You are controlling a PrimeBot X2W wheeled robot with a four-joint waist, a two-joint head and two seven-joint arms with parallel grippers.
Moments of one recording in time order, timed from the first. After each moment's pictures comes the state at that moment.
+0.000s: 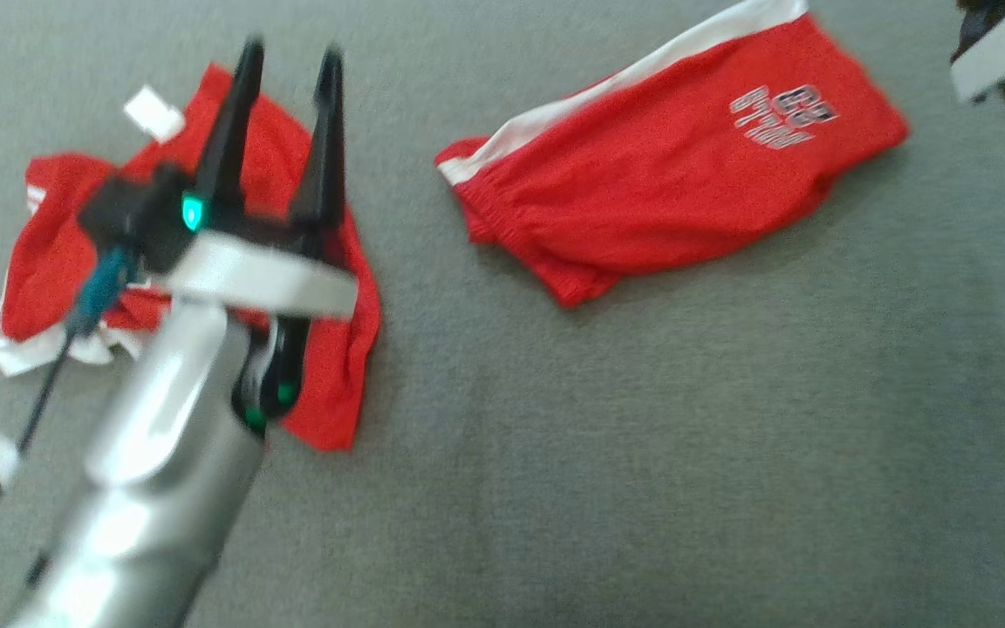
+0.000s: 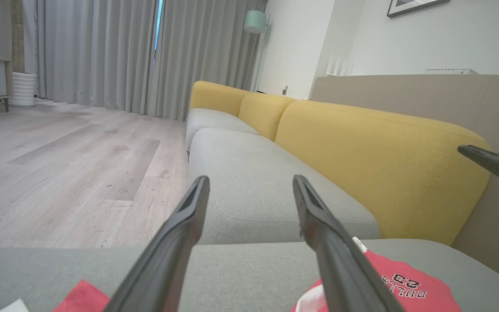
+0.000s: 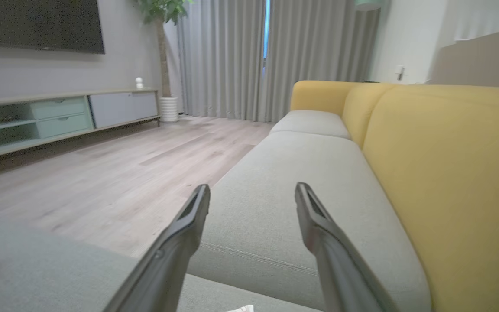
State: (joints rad) left arm -0.67 0.25 -0.53 0.33 -0.67 0.01 -0.26; right arm -1.08 -0.50 0.66 0.80 0.68 0.13 -0.26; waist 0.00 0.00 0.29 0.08
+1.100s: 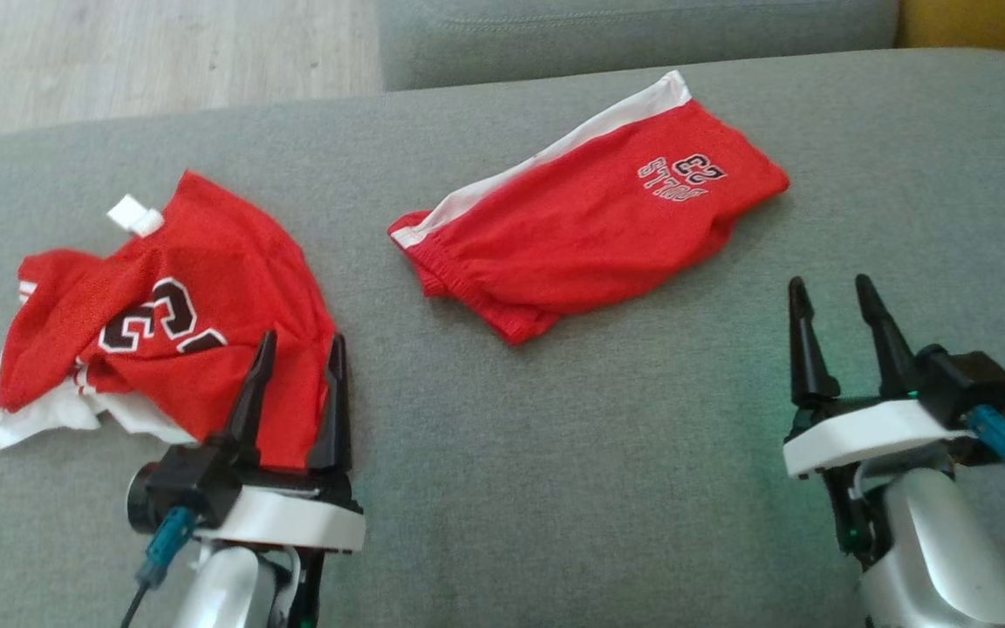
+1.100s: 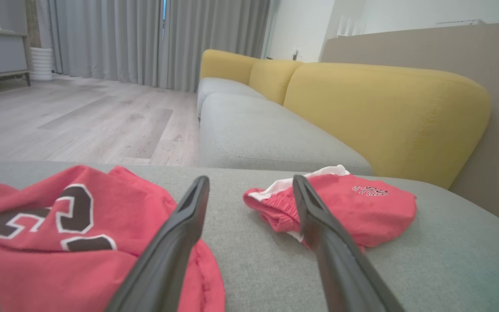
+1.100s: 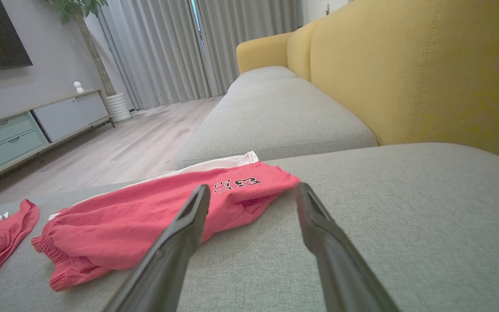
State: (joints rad) left arm -0.14 0.07 -0.23 0.26 -0.30 -0.07 -0.26; right arm -0.24 -0.06 0.03 0.44 0.19 0.13 -0.26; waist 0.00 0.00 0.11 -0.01
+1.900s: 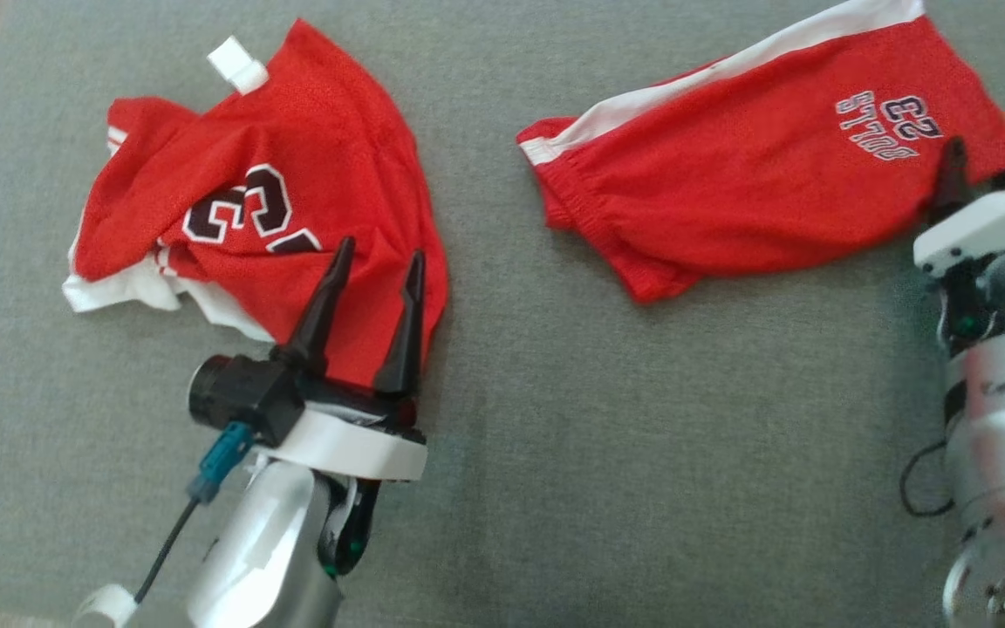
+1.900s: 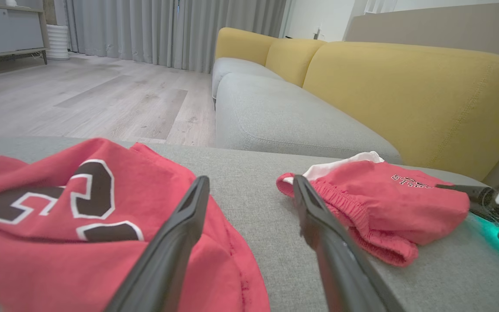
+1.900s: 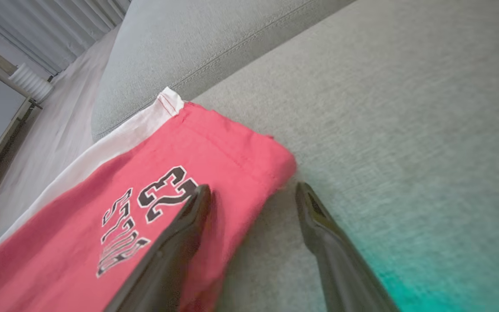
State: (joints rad) left arm -0.32 0.05 -0.35 0.28 -0.31 -0.10 -0.26; right arm -0.79 -0.09 -0.49 0.98 0.15 0.13 0.01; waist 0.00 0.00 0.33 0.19
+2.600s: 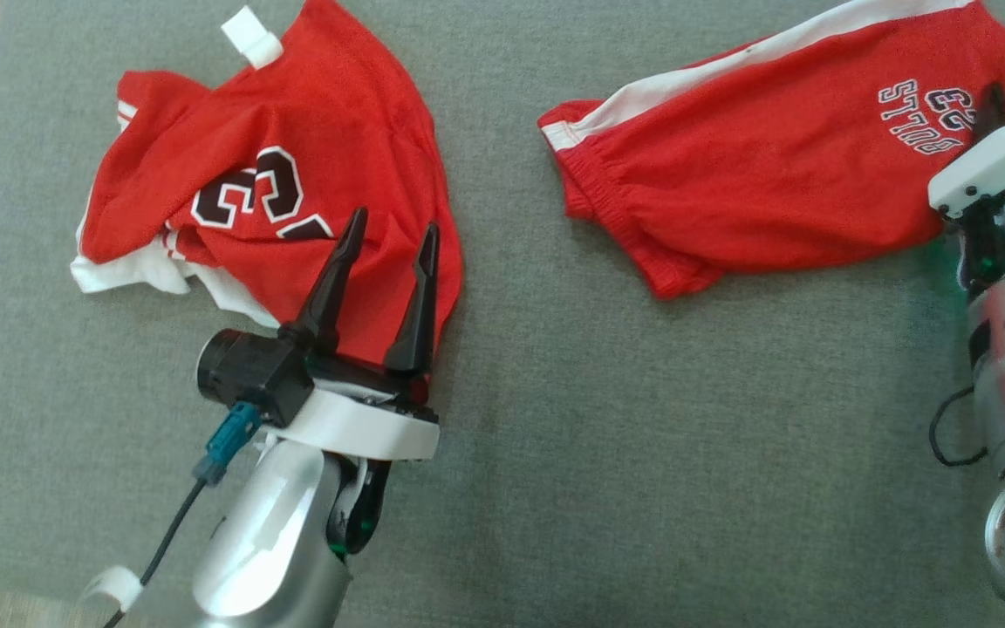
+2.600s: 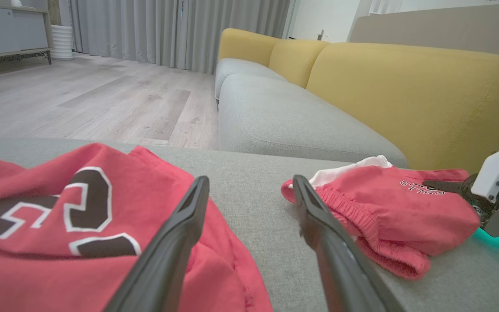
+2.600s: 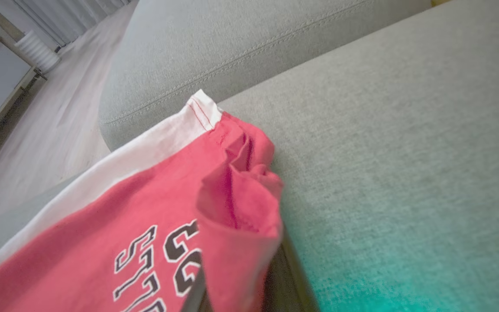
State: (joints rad) left arm -0.36 0.04 -0.39 0.27 -0.34 -0.08 -0.26; right arm -0.99 -0.17 -0.47 1.19 0.05 0.13 -0.05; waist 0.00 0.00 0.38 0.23
